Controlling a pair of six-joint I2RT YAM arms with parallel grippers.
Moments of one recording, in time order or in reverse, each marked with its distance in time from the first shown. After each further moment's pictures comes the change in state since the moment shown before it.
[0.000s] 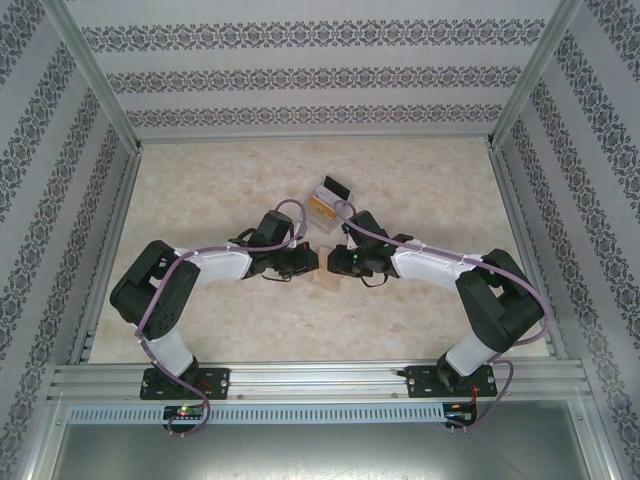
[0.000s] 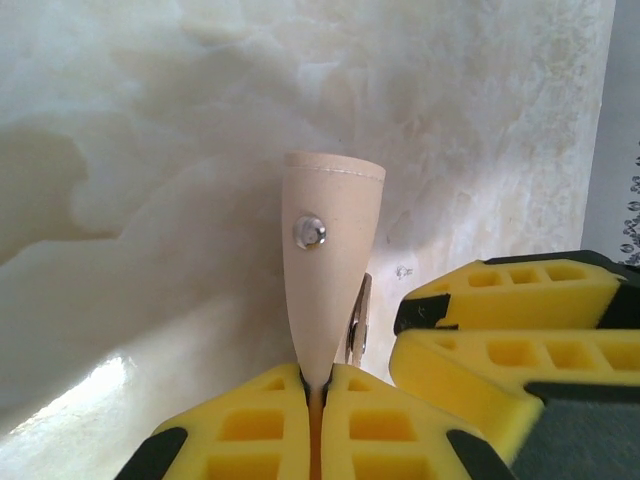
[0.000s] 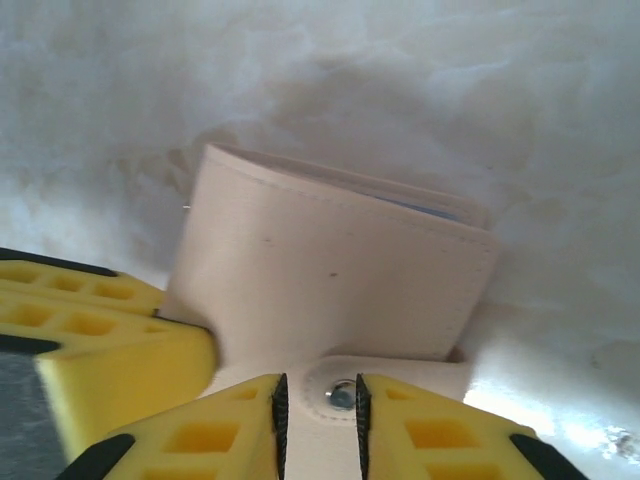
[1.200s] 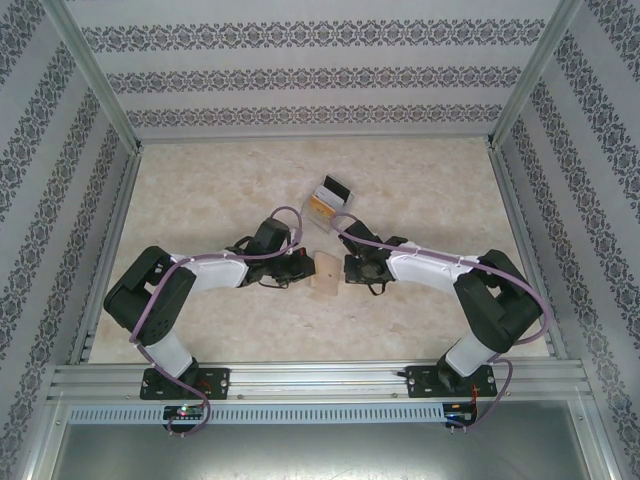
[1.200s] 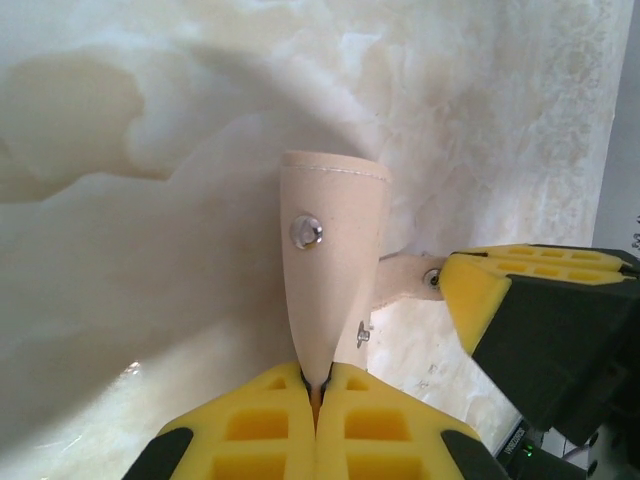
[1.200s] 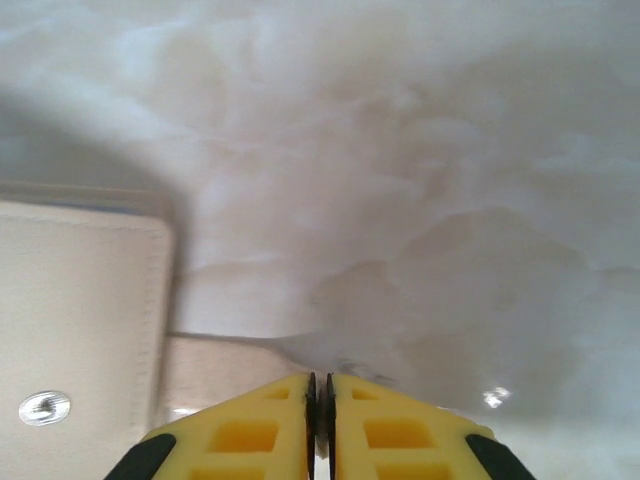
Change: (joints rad) left arm -0.013 -0.046 -0.087 0.046 -0.046 -0.051; right arm 0.036 0.004 -0.004 -0.222 0.344 -0.005
